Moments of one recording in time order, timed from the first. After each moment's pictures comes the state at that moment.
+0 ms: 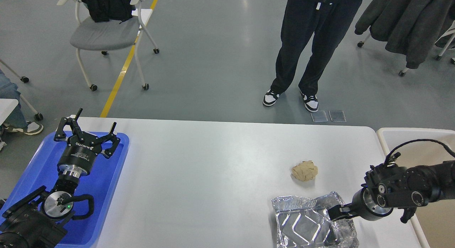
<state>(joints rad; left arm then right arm) -0.47 0.36 -0.89 -0.46 -0.17 -0.76 -0.44 1.31 -0.42 -0.98 1.18 -0.66 0.13 -0.04</state>
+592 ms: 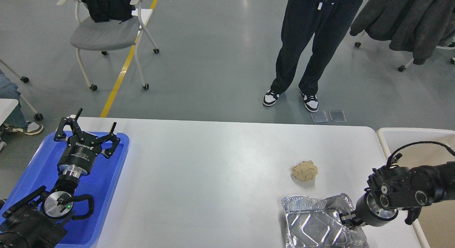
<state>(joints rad) -0.47 0.36 -0.88 -0.46 -0.17 -0.76 -0.44 1.32 -0.43 -0.99 1.20 -0.64 0.21 -0.04</state>
